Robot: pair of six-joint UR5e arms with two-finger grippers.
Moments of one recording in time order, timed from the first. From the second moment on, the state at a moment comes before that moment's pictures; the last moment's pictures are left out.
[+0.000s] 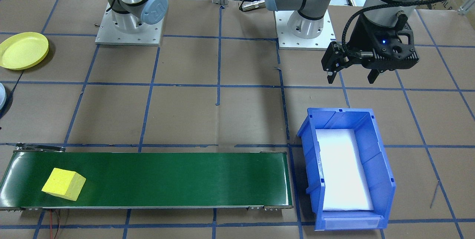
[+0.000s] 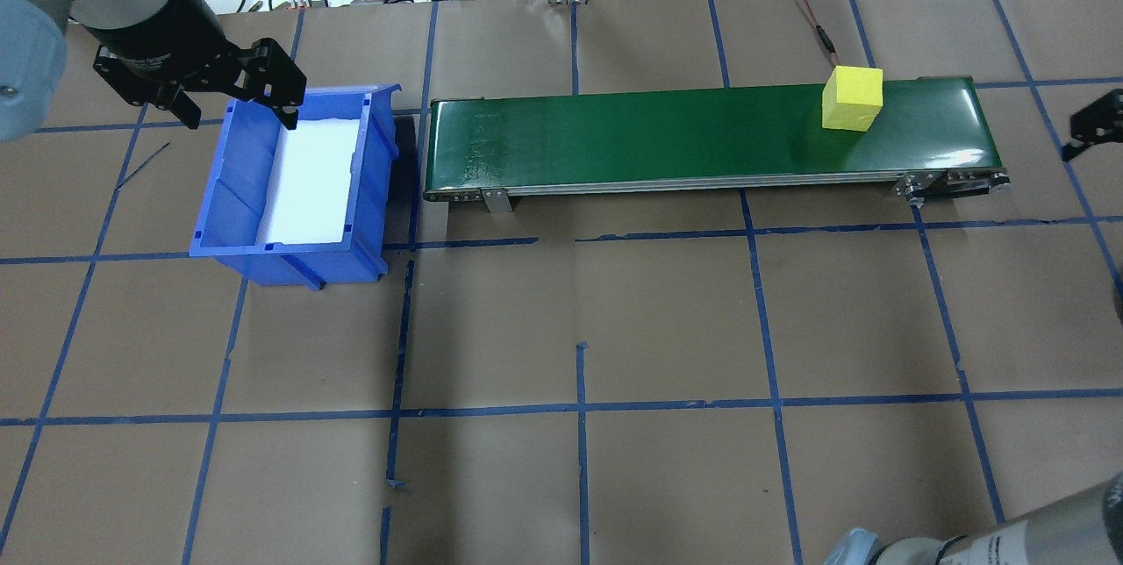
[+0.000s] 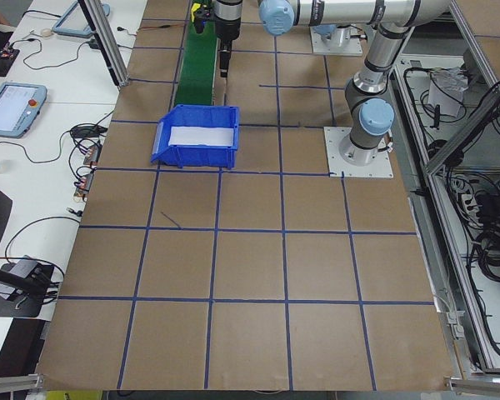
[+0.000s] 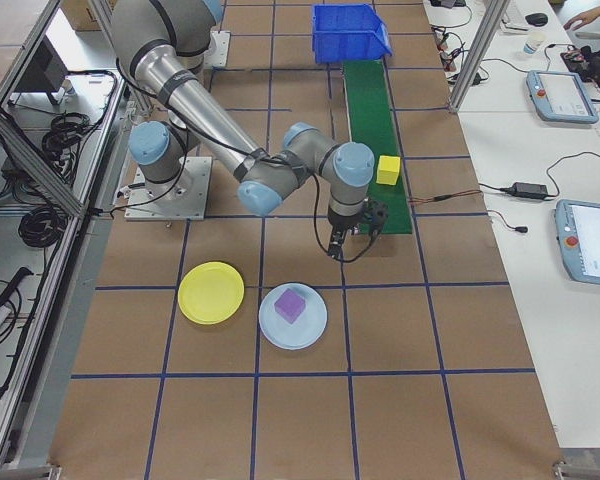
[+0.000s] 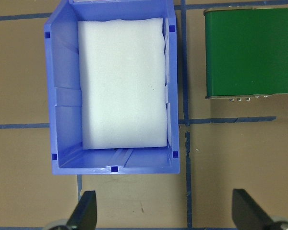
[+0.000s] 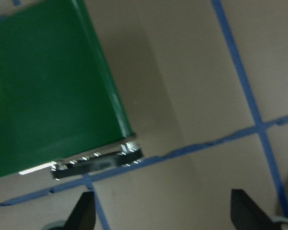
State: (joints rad) left arm -1.49 -1.57 -1.58 -1.45 1.63 0.11; right arm 0.93 -1.25 1.64 -1.98 -1.41 -0.33
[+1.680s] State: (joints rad) left arm -1.49 -1.54 -1.60 -1.45 1.63 0.12; right arm 1.11 -1.07 1.57 -2.16 -1.31 -0.14
